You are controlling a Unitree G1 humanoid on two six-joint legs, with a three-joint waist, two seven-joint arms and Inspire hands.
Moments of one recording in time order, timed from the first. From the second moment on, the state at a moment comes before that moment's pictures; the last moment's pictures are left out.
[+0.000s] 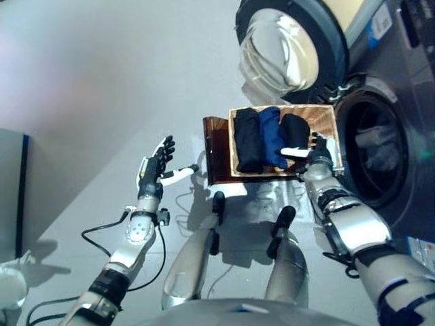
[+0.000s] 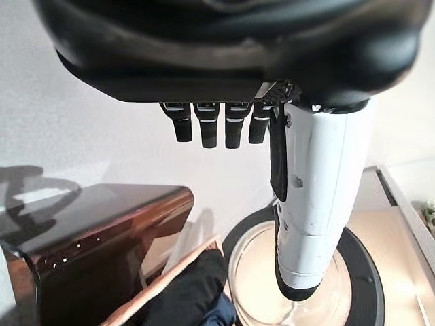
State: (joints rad) left arm -0.04 0.37 -0.36 0.27 -0.31 -0.31 0.31; right arm -0.88 -0.42 0.27 1.42 0.16 -0.03 -0.42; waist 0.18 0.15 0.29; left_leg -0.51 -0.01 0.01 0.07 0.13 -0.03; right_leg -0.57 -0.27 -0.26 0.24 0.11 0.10
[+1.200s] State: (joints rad) left arm -0.07 0.37 -0.37 0.14 -0.28 -0.31 0.41; right arm -1.08 -0.59 0.27 1.52 0.13 0.00 -0.50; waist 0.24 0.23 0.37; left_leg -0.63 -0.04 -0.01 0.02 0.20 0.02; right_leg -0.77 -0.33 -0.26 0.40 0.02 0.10
